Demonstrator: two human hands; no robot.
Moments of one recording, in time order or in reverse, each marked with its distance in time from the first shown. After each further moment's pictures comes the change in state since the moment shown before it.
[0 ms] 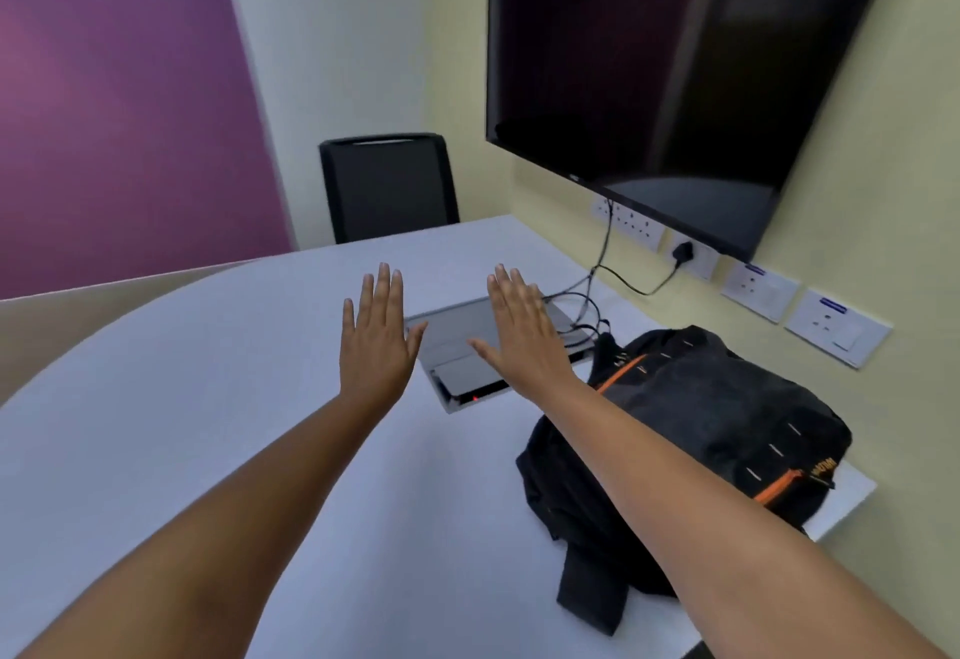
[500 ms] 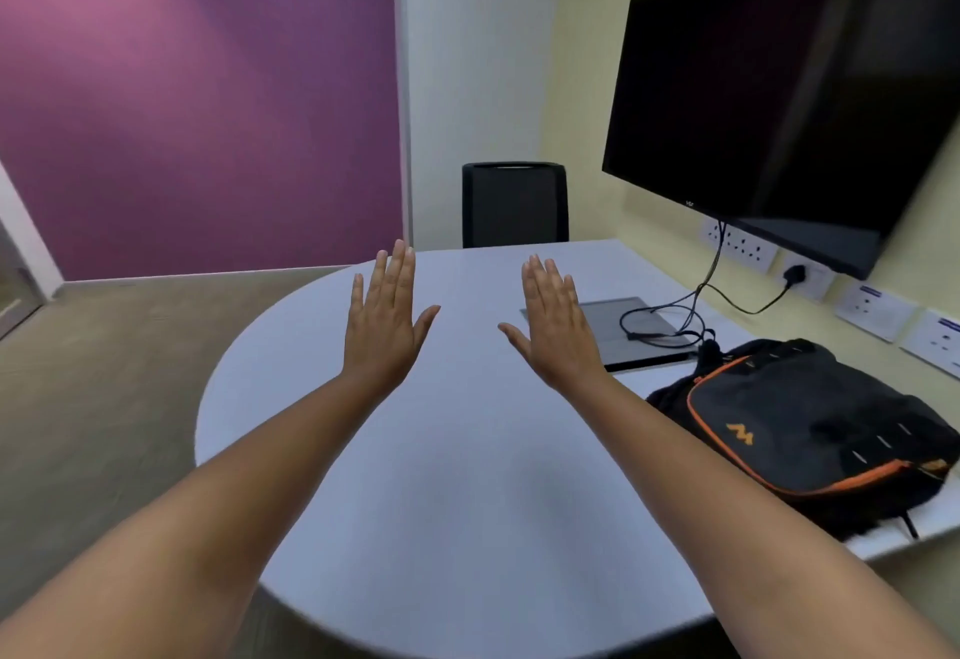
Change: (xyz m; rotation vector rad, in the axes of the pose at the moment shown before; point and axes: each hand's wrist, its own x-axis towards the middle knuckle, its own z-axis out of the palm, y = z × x) left_hand -0.167 -0.139 -0.178 0.102 0.148 -0.059; right_hand -0.068 -0.207 -0.082 0.043 0.115 -0.132
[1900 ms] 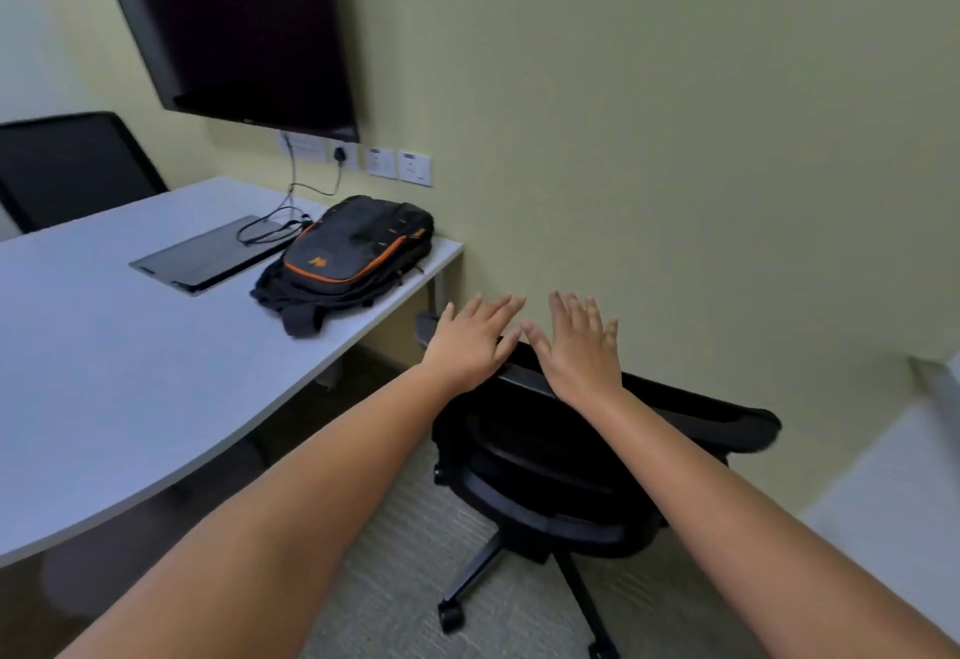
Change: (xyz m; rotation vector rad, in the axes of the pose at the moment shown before) left_hand -0.385 0.473 -0.147 -0.441 -0.620 0.952; right_hand -0.593 0.045 -0.344 -0.088 -0.226 1.138
